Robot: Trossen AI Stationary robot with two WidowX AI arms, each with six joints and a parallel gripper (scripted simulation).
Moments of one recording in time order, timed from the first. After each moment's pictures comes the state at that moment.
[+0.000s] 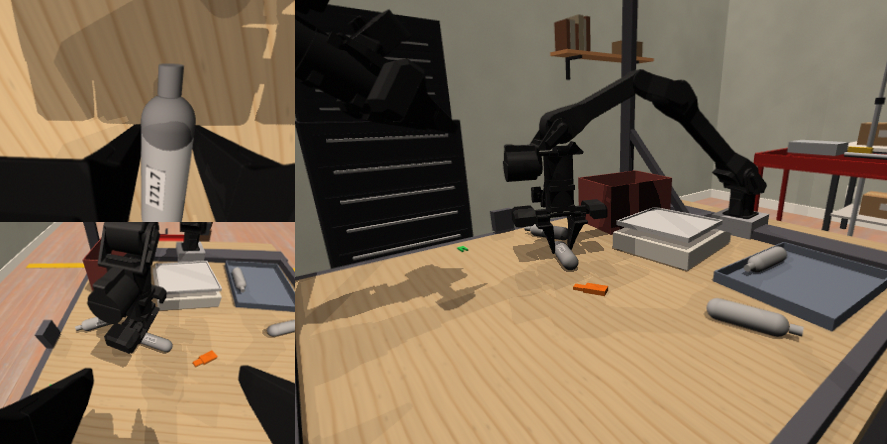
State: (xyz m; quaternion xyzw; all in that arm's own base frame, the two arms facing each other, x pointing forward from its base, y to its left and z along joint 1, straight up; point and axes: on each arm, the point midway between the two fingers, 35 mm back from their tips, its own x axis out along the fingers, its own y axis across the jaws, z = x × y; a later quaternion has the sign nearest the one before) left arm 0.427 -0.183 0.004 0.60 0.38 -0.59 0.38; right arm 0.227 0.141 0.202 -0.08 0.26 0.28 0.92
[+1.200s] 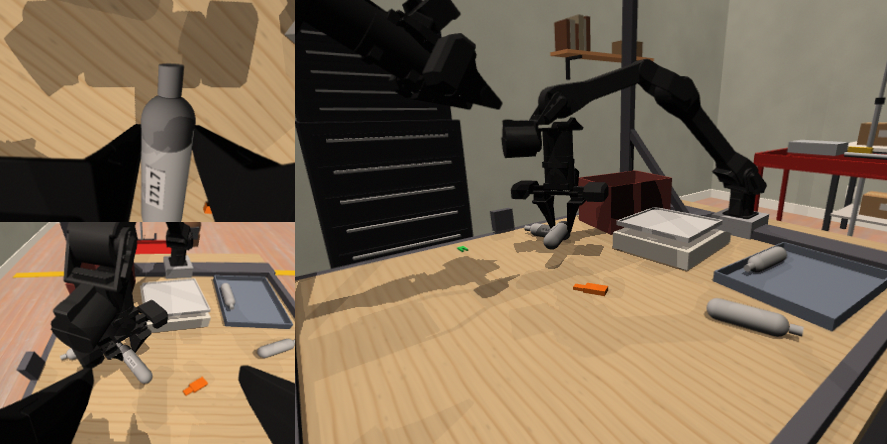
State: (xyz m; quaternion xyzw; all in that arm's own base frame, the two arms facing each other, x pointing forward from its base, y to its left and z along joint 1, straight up) left arm 0.425 -0.183 0.049 0.68 0.21 -0.68 0.20; right arm 0.286 0.159 0.230 -0.07 0.26 0.26 0.93
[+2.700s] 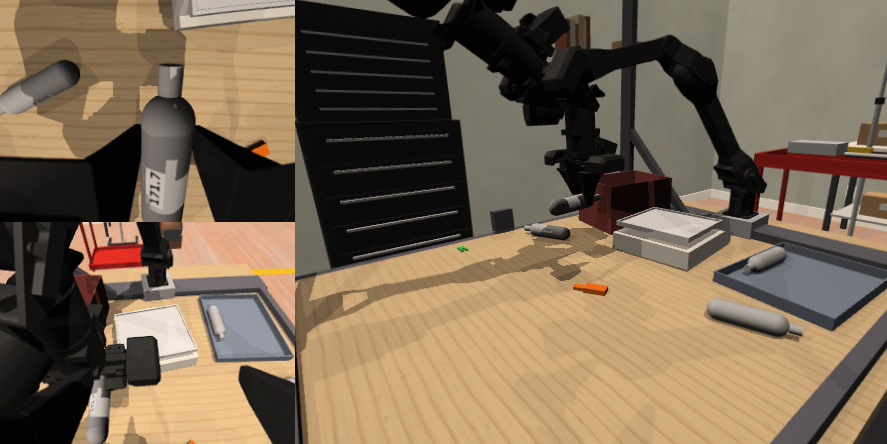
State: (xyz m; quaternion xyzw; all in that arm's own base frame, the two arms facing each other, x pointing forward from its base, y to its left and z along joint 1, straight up) left arm 0.385 -0.159 0.107 0.70 -0.02 -0.71 -0.03; right arm 0.427 0.196 0.226 -0.06 0.27 0.21 0.94
